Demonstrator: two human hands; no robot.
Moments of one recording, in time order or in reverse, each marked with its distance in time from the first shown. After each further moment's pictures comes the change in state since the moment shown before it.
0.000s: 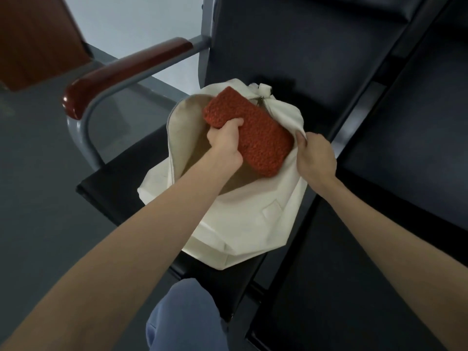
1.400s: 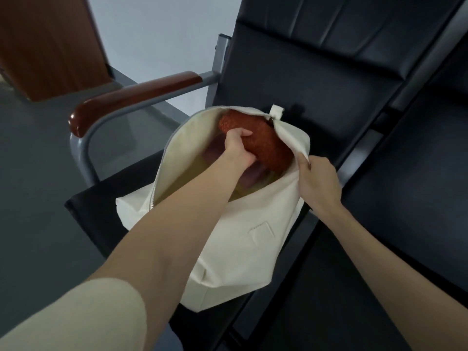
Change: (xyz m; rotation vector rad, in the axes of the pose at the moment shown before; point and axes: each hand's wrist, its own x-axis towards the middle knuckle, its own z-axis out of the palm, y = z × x) left_hand 0.051 0.010 0.061 -0.081 -0.023 -0.116; right_hand 0.028 -0.006 -0.027 0.058 -0.043 -0.070
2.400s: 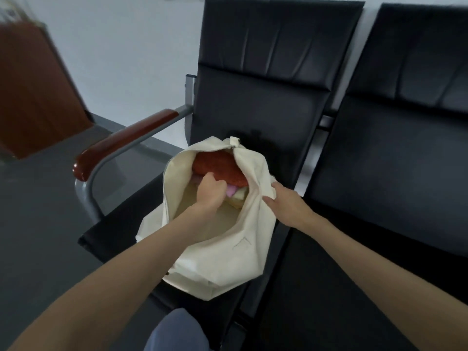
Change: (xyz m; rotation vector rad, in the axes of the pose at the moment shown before) left_hand -0.079 -0.023 -0.058 1.076 0.015 0.460; right_hand -0.074 -0.002 -0.040 -0.058 -0.389 0.019
